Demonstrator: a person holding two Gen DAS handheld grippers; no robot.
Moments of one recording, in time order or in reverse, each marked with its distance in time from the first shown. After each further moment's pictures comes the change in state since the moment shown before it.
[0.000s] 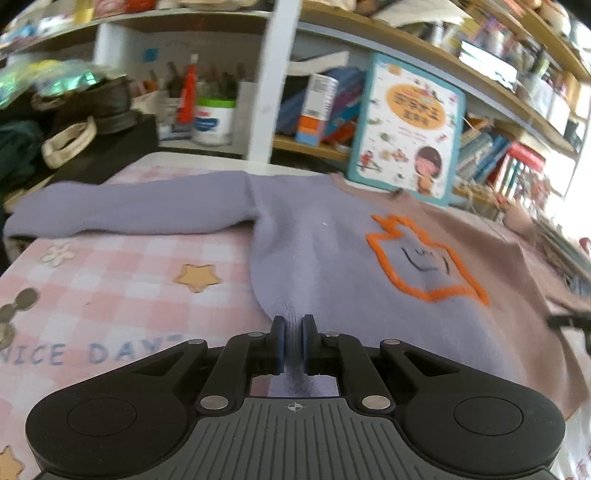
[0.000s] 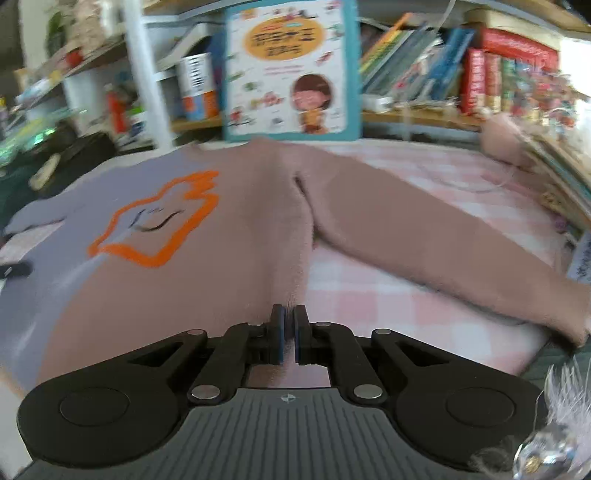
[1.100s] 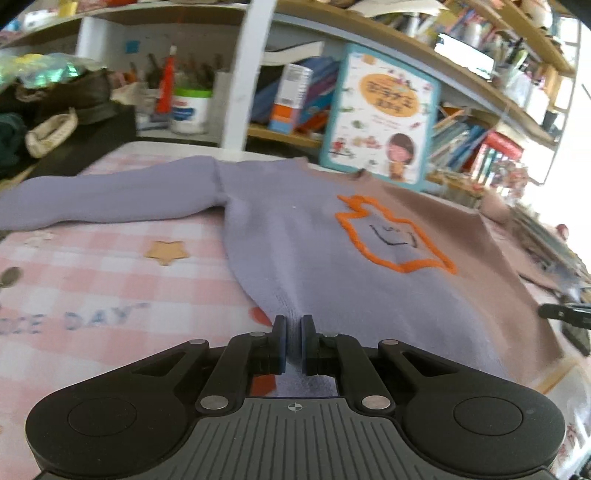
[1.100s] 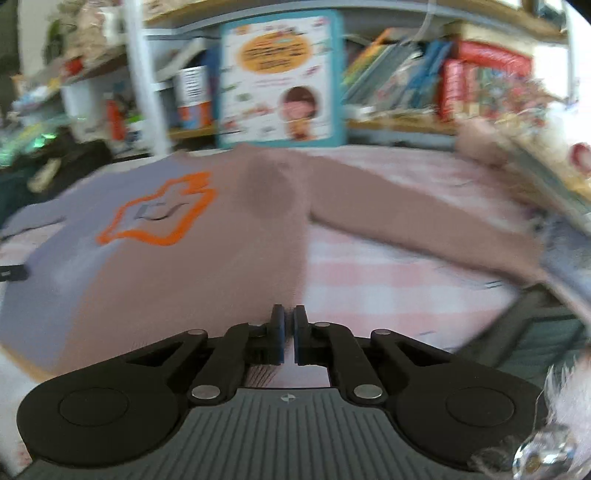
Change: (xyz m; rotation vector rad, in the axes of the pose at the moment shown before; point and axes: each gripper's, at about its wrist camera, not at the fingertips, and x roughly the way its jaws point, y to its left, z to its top) left arm -0.006 -0.020 -0.014 0.027 0.024 -0.068; right arm -0.026 0.006 -0.020 -0.011 -0.068 -0.125
